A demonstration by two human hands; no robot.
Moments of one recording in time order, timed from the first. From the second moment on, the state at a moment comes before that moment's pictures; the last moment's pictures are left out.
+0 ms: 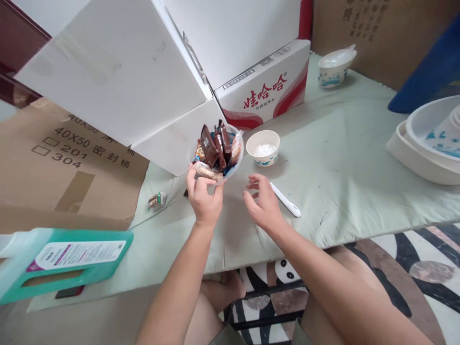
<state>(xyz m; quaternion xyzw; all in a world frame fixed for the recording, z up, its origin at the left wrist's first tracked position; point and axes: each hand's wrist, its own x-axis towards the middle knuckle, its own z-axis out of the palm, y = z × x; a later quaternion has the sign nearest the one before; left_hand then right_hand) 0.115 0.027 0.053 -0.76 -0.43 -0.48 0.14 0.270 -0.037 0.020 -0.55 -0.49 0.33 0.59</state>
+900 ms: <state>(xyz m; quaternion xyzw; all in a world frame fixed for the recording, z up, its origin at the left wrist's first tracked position) 0.432 0.111 0.016 -0.90 -0.34 -0.24 -0.11 0.396 -0.011 0.026 -0.60 -0.13 0.31 0.72</state>
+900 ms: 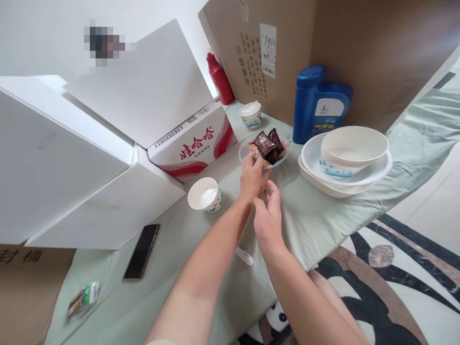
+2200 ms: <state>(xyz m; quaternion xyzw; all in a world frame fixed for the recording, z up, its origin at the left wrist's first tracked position) 0.540 0.187 0.046 -0.95 -0.31 -0.06 0.04 0.357 -0.008 0.030 -0.64 -0.12 0.38 0.66</state>
